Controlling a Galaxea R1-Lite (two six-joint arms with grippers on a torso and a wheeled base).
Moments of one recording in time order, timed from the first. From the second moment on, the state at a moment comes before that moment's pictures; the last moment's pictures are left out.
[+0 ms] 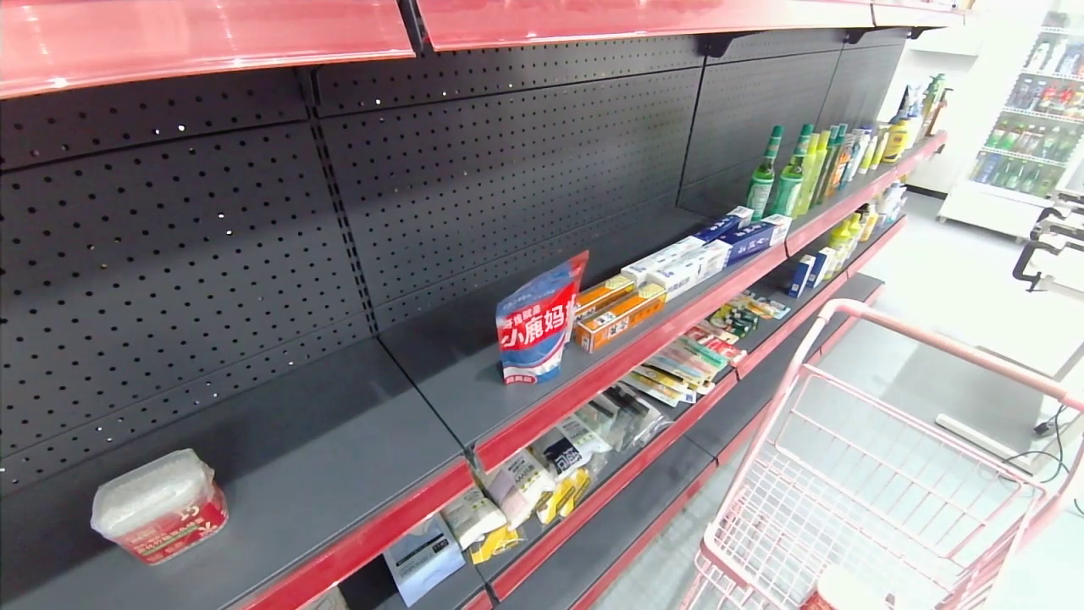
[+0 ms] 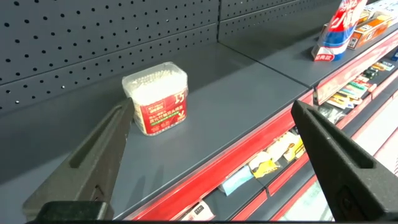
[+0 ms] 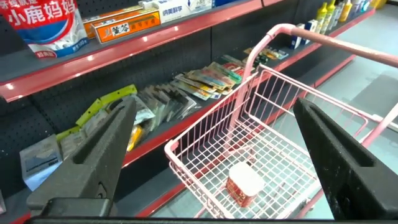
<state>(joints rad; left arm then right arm) 0.00 0.00 0.00 0.00 0.03 0.00 0.00 0.00 0.00 0.00 -0.02 0.02</state>
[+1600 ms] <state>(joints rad) 0.00 0.00 0.00 0.00 0.03 0.01 -0.17 1.54 -0.35 -0.15 0.06 -0.29</state>
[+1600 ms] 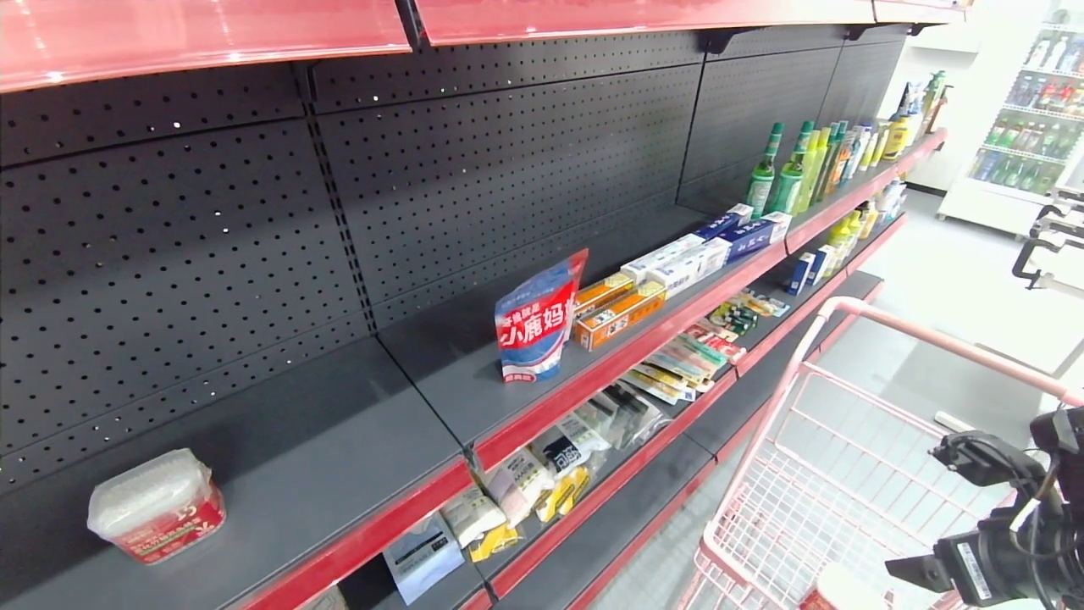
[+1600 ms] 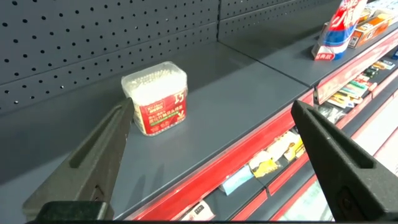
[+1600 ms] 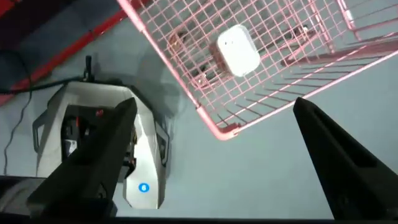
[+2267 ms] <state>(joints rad) 0.00 0.00 0.00 0.00 0.03 0.01 -0.17 1.68 -0.35 -0.31 0.06 -0.37</state>
